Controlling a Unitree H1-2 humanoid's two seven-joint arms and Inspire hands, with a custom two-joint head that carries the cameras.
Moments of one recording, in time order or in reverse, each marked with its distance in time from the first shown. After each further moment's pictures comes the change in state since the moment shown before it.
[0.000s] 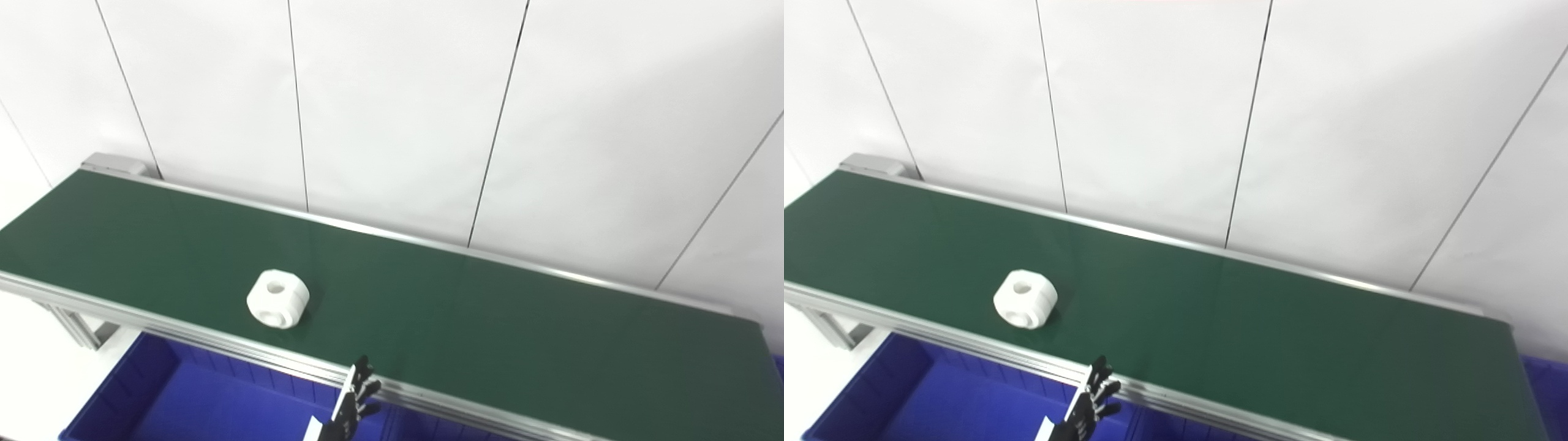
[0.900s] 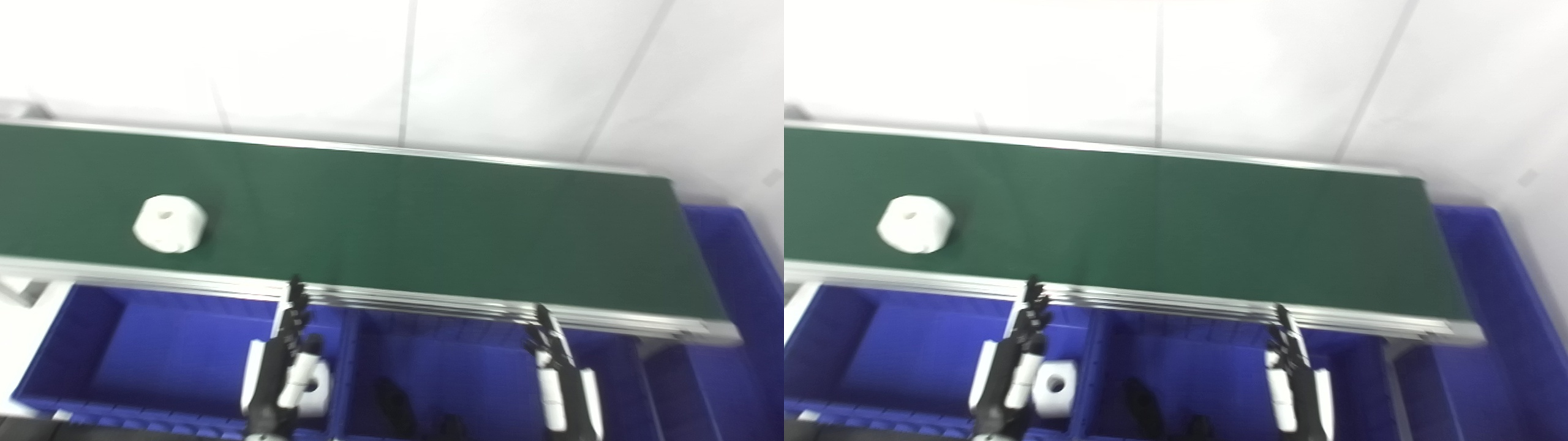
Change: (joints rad) left arm 0.072 -0.059 0.060 -0.069 -0.110 0.173 -0.081; right arm 0.066 0.017 0.037 -0.162 -0.061 0.088 -0.035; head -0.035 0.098
